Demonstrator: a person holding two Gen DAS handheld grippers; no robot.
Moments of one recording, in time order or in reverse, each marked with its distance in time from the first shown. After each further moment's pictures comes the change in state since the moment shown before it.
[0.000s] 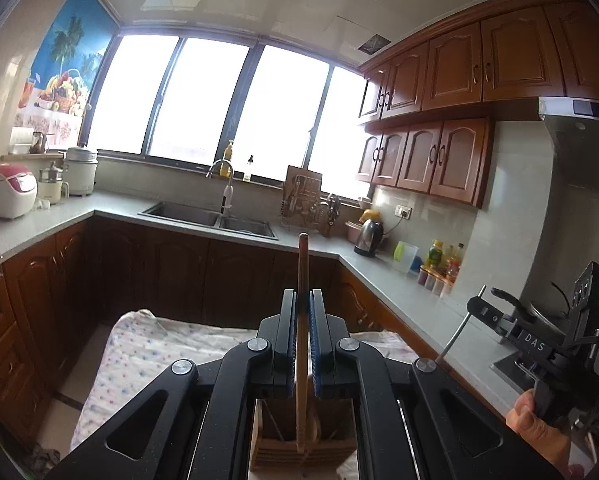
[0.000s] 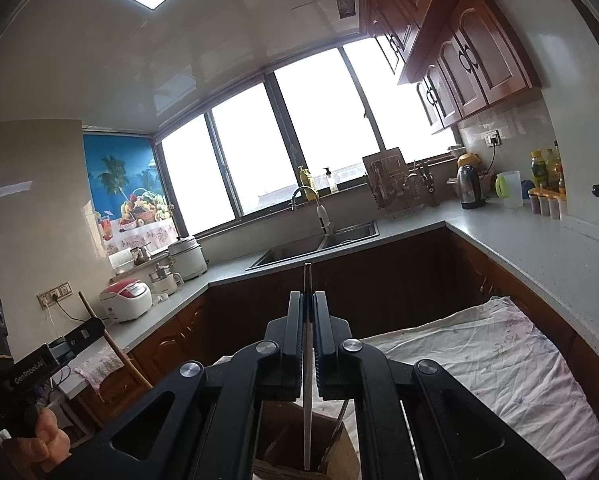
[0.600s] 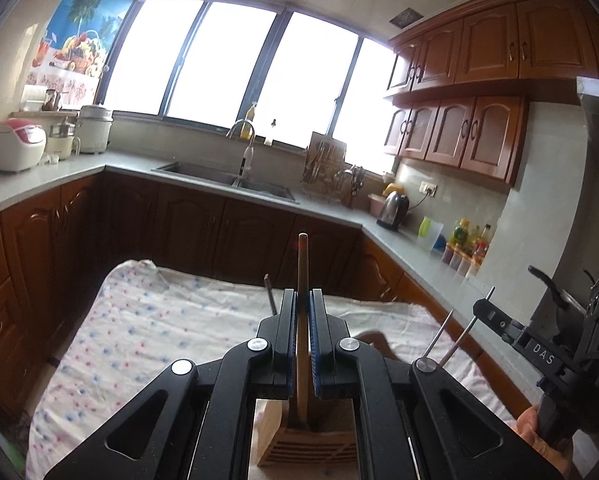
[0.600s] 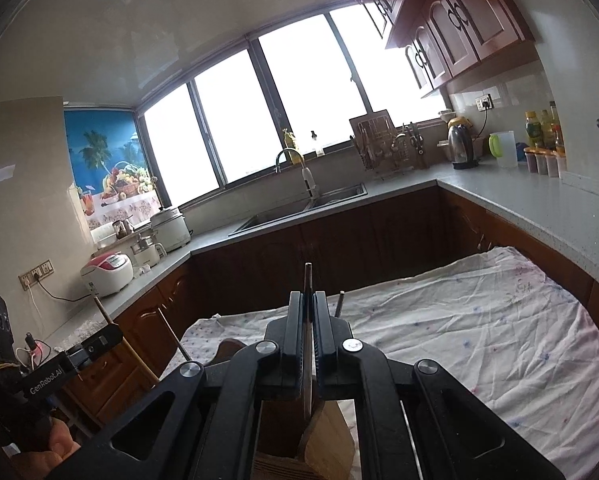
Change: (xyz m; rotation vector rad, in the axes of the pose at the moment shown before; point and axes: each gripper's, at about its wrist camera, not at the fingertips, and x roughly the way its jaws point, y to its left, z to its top) left arm 0.105 0.030 -0.084 -0.069 0.103 0.060; right arm 0.053 -0.021 -0.076 0.021 0.114 -0.041
